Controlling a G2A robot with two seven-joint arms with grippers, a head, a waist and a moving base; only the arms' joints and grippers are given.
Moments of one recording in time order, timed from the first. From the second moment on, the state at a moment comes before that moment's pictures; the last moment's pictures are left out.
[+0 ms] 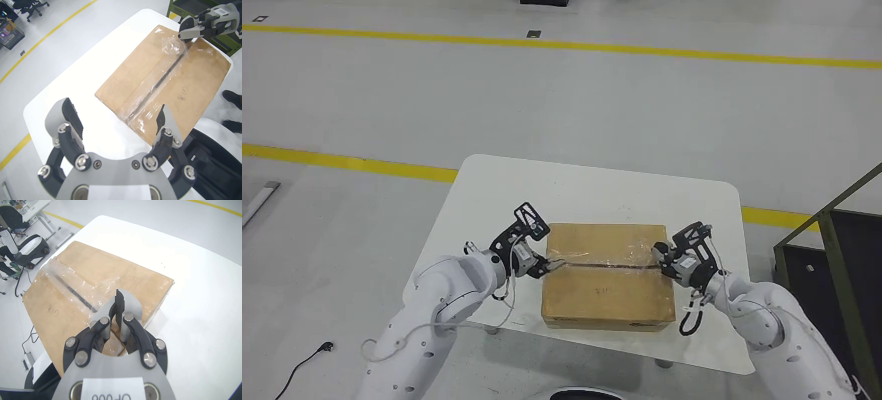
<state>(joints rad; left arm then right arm) 1.11 -1.21 -1.16 -1.76 1.22 -0.49 -0.68 -1.36 -1.04 1.42 -1.62 -0.83 -0.44 0.48</state>
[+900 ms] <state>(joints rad) 0.94 -1.26 -0.93 -1.53 1.27 -0.45 -0.61 -1.35 -1.04 1.43 -1.57 -0.85 -0.48 0.44</state>
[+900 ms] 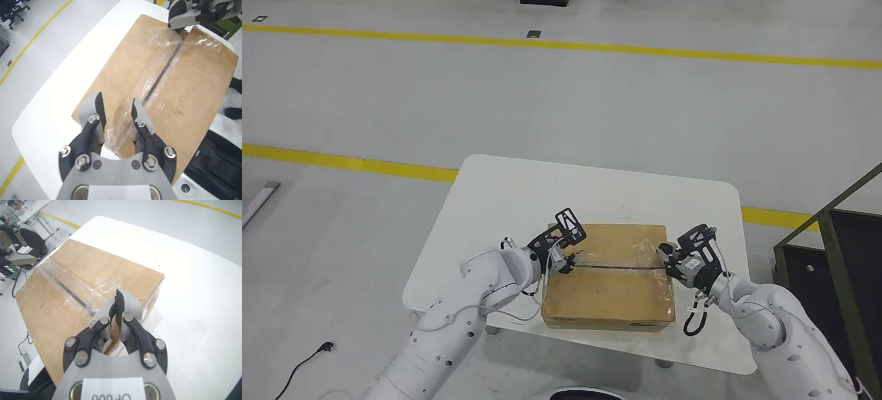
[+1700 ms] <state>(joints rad) 0.92 -1.27 -0.93 -1.49 1.26 -0.47 -0.59 -1.37 -1.02 1.47 -1.63 -0.73 -0.53 0.55</state>
